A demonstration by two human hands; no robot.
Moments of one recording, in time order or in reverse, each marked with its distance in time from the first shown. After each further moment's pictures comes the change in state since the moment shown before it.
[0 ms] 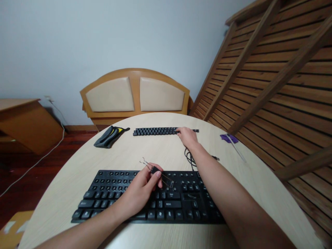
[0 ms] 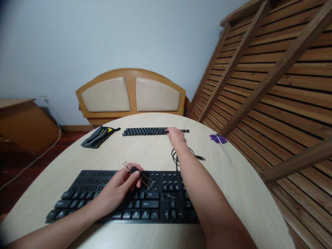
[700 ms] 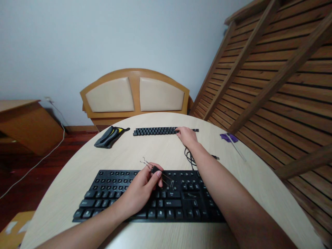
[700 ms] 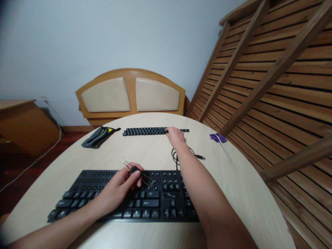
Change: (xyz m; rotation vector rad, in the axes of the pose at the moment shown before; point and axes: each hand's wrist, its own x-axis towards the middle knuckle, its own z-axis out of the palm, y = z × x) left_hand 0.000 -0.001 0.000 -0.009 -0.001 0.006; right_hand -0.005 -0.005 -0.005 0.003 -0.015 0.005
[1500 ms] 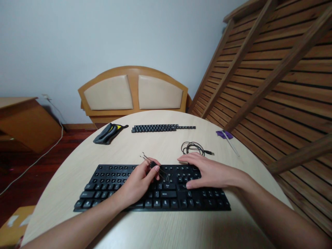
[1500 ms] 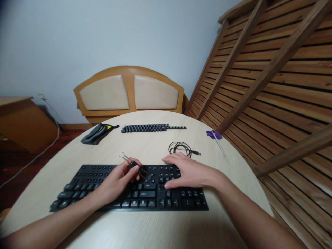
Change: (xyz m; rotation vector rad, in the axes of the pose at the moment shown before) left_hand -0.001 0.003 -0.001 0.108 -0.002 0.020; right_hand -0.157 0.026 -0.084 0.456 -0.440 -0.530
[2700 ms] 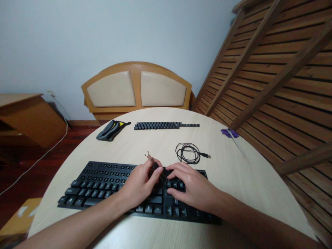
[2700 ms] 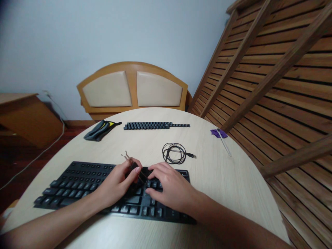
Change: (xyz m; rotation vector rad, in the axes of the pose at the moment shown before) left_hand -0.011 0.012 -0.001 0.335 0.016 0.104; right_hand 0.016 -0.047 0.065 0.047 0.245 -0.108
